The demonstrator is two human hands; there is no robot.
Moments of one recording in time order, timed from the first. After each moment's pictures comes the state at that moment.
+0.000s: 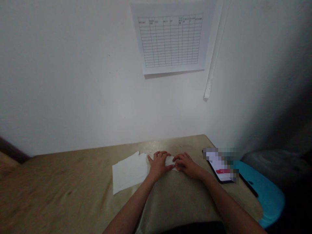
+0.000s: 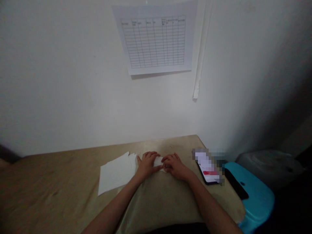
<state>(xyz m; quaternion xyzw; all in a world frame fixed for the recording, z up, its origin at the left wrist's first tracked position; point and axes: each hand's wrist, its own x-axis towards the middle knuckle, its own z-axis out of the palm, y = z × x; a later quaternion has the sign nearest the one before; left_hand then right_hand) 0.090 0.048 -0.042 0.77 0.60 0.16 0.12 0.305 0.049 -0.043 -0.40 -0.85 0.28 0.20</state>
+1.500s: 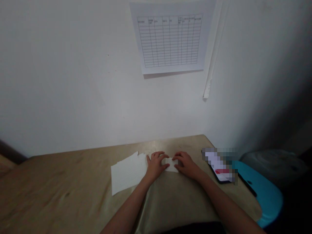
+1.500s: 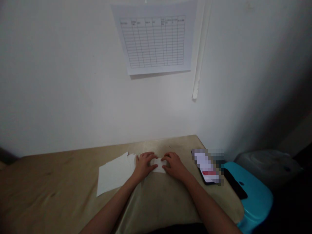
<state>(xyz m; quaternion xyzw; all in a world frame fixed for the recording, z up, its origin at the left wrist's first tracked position) 0.078 0.047 -0.036 0.77 0.60 0.20 0.13 0.296 0.048 -0.049 -0.46 -0.82 0.21 0.27</state>
